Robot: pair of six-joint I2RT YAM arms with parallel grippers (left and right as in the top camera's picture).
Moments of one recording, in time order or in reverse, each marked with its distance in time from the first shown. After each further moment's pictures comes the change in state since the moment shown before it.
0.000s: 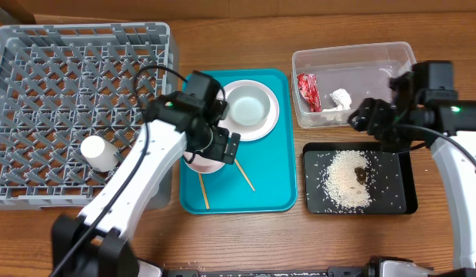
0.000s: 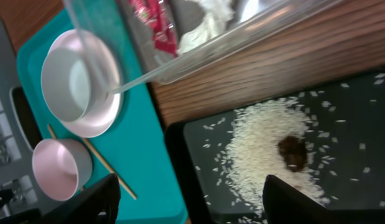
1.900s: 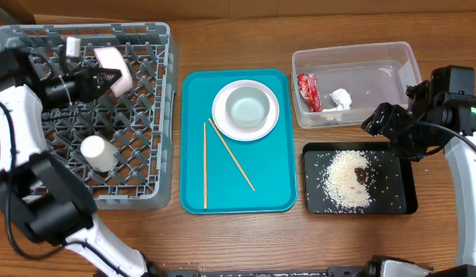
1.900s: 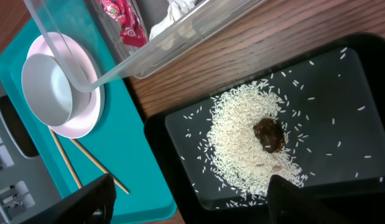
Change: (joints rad) left arm 0.914 0.408 0.402 0.078 1.137 0.628; right arm -0.082 0.000 0.000 -0.074 -0.003 -0.017
